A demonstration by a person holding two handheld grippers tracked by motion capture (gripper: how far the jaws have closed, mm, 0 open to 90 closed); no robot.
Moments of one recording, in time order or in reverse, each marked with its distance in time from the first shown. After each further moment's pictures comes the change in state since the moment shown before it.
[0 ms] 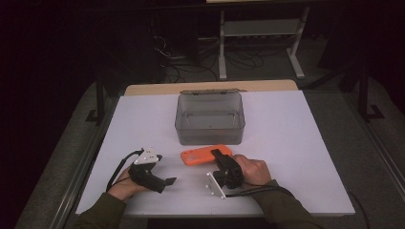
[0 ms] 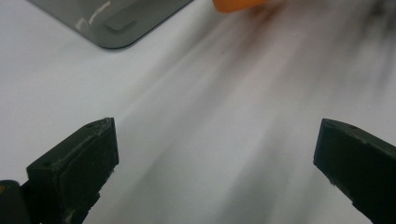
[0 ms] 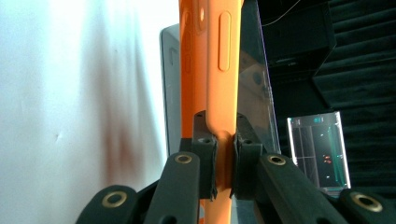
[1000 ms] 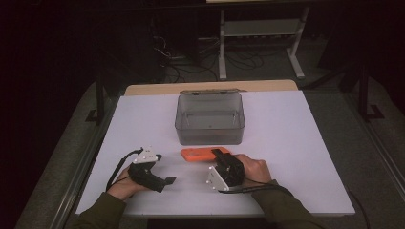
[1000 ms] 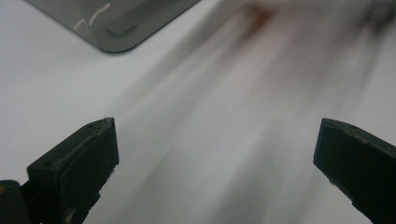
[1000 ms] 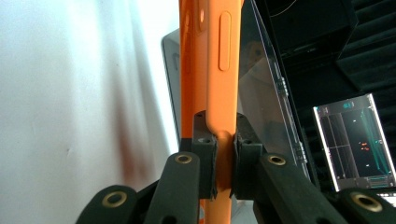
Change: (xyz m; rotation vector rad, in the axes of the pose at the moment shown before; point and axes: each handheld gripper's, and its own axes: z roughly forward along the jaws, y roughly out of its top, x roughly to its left) left arm 0.001 0.002 -0.002 -0.003 -0.004 -0.009; right arm -0.011 -0.002 -0.001 0.001 0.073 0.143
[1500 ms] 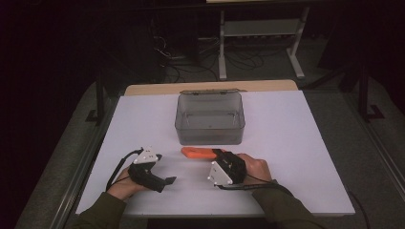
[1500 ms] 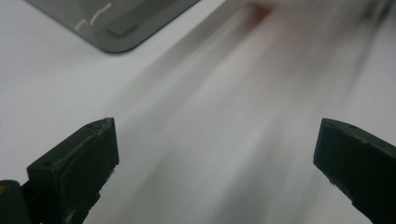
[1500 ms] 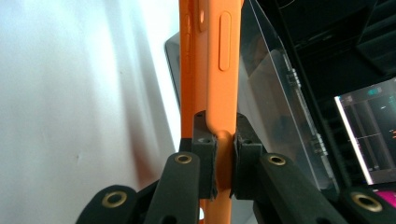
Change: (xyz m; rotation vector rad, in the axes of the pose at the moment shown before) left arm 0.000 0.000 0.000 0.003 0.009 0.009; right arm -0.009 -0.003 0.000 -0.004 0.065 0.107
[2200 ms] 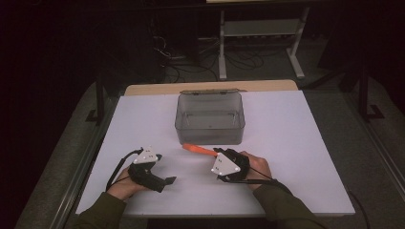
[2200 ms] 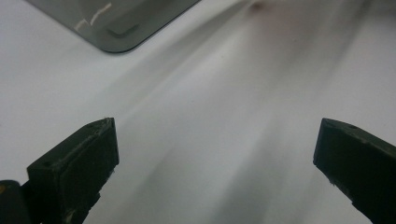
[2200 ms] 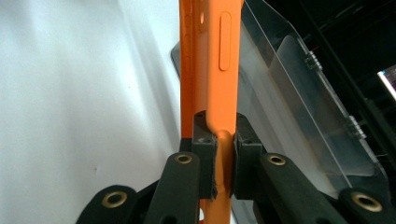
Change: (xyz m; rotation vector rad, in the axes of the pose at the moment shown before) left arm 0.000 0.000 0.000 -0.004 -0.004 -0.004; right arm -0.015 -0.006 0.000 -0.020 0.102 0.205
